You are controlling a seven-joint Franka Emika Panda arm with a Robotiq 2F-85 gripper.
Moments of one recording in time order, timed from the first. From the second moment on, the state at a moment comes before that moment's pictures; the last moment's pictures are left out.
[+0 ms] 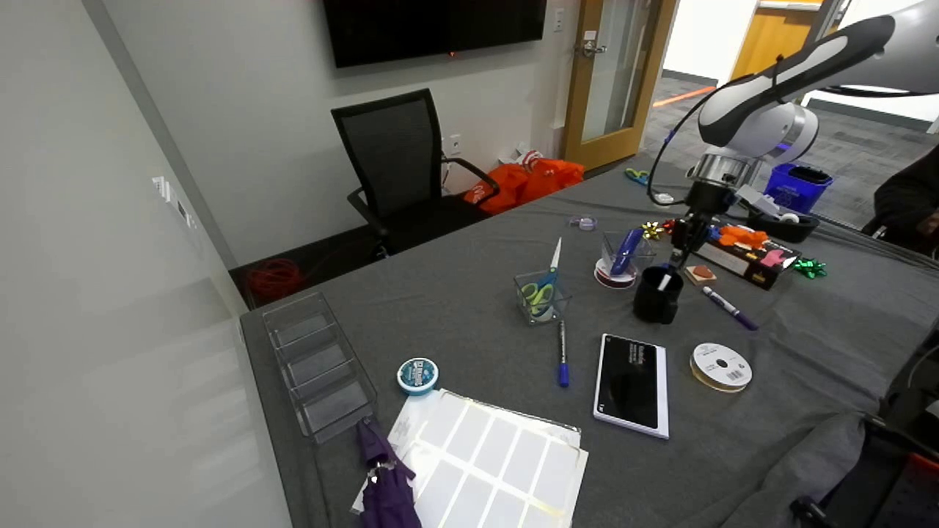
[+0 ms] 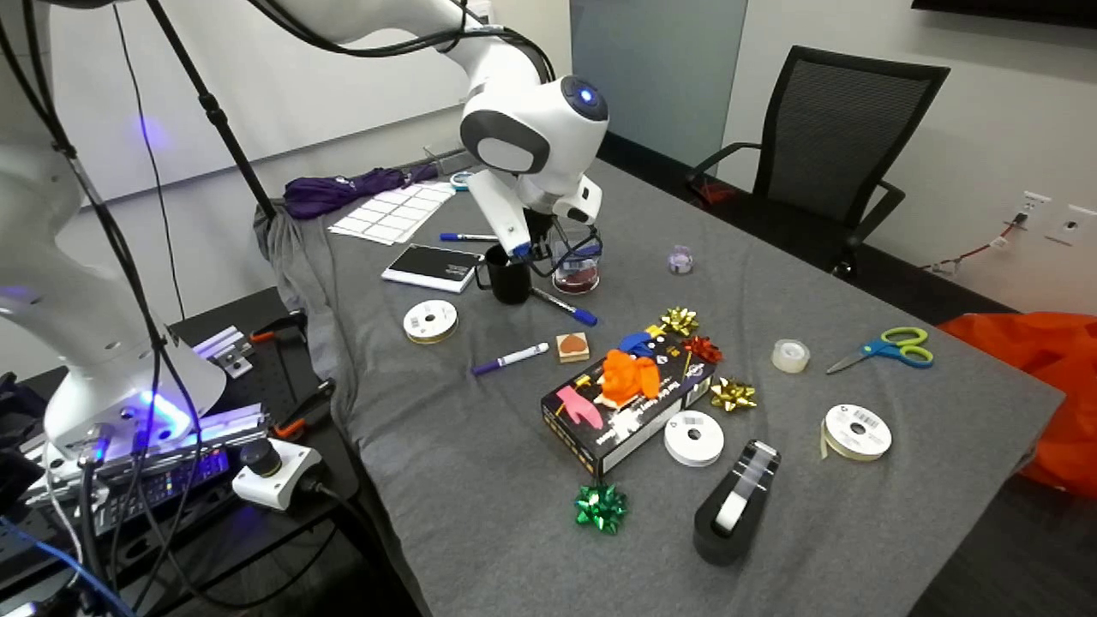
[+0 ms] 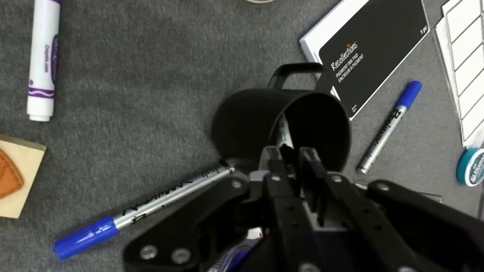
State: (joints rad) arm -0.31 0.56 -0.02 -1.80 0.48 2.03 -0.62
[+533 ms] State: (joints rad) arm -0.35 0.49 -0.03 -1.80 0.47 1.88 -0.64
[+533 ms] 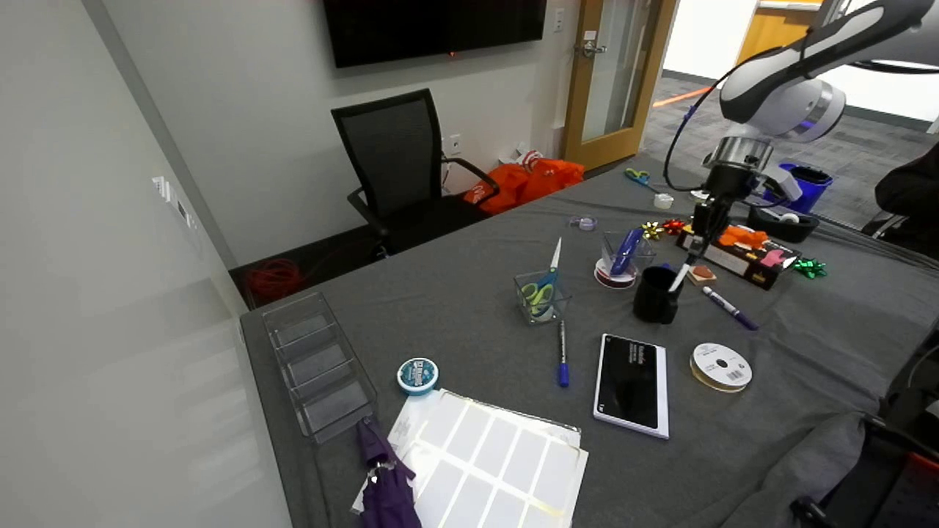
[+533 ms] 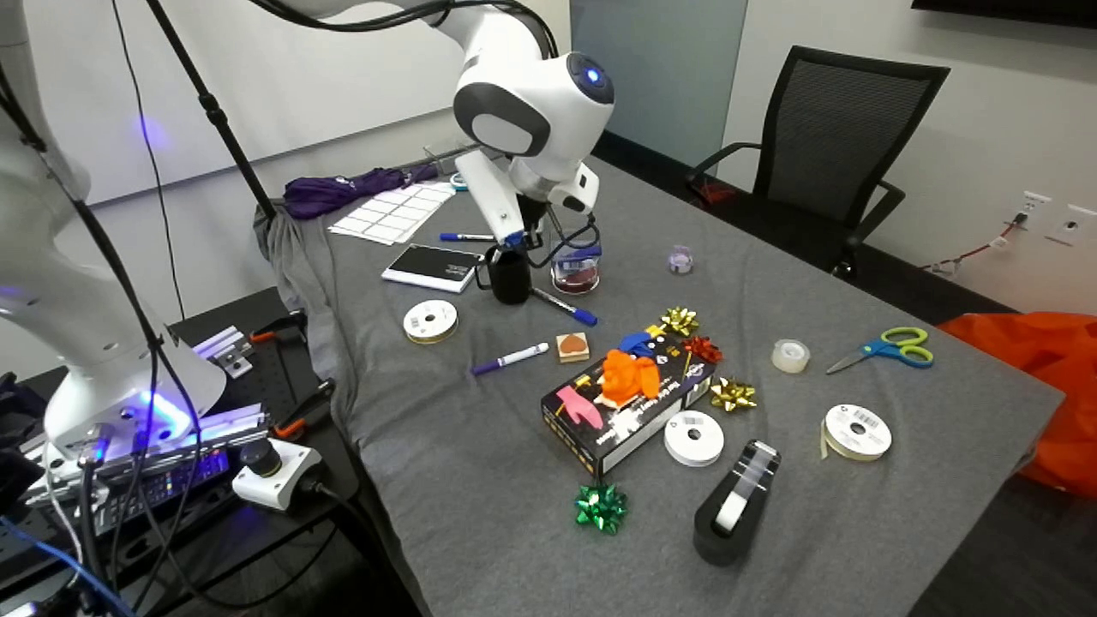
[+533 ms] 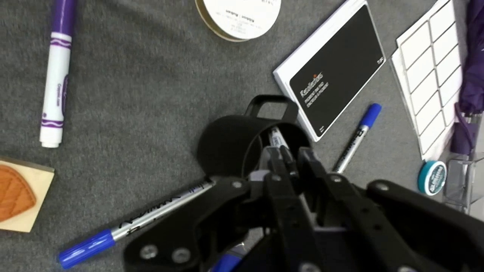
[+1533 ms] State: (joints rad) arm -0.36 0.28 -0.10 -1.78 0.65 1.64 -0.63
